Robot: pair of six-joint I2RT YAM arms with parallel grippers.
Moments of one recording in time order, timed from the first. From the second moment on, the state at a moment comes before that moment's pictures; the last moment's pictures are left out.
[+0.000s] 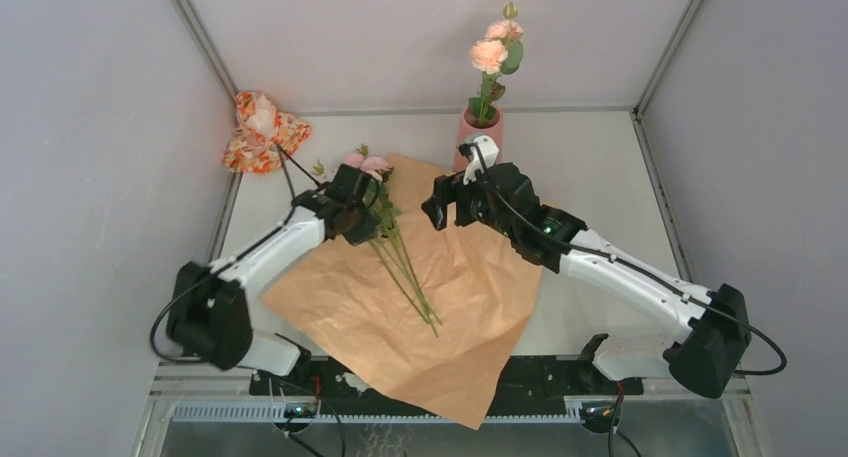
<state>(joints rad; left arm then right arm) -0.46 1.49 1.03 -0.65 -0.15 -1.02 0.83 1.25 1.09 -0.19 0.11 0.32</state>
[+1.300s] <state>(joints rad) -0.46 0.24 0.85 -0.43 0.31 -0.60 0.96 2.14 1.70 -0.26 -0.19 0.39</state>
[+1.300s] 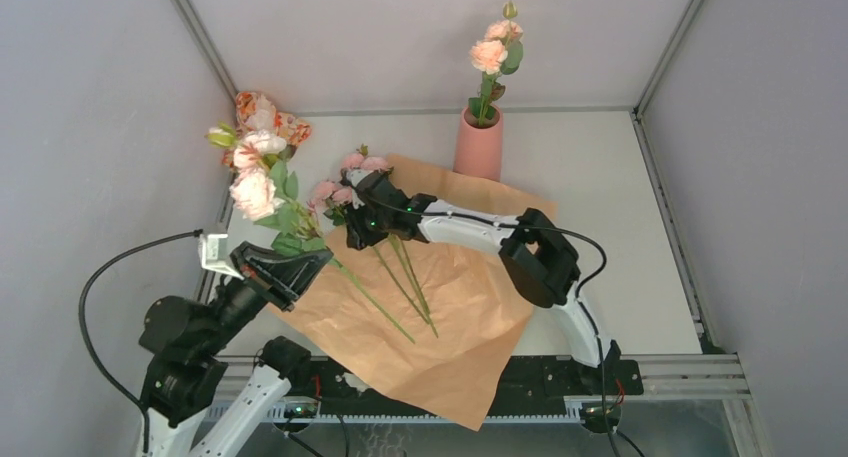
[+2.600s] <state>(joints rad) -0.46 0.17 0.89 -0.55 0.27 -0.58 0.95 2.41 1.99 -0.50 0.07 0.37</state>
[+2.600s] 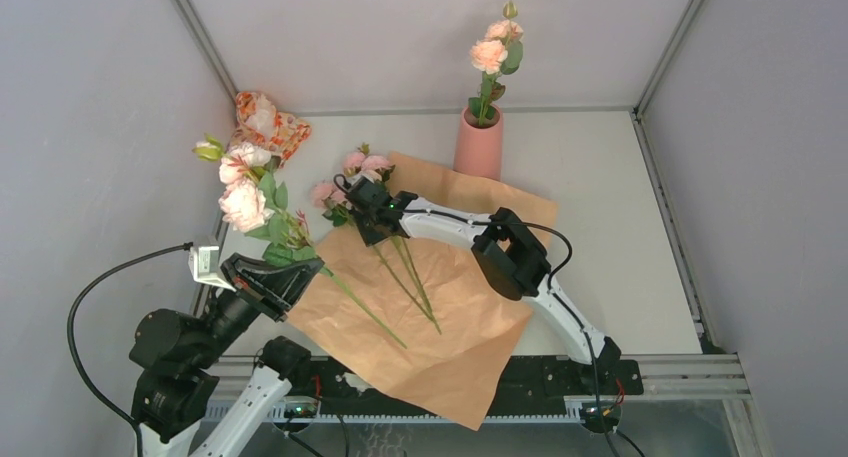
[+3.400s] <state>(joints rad) -0.46 0.16 0.92 -0.59 0.24 -0.58 0.97 1.68 1.87 -0.37 0.06 0.26</state>
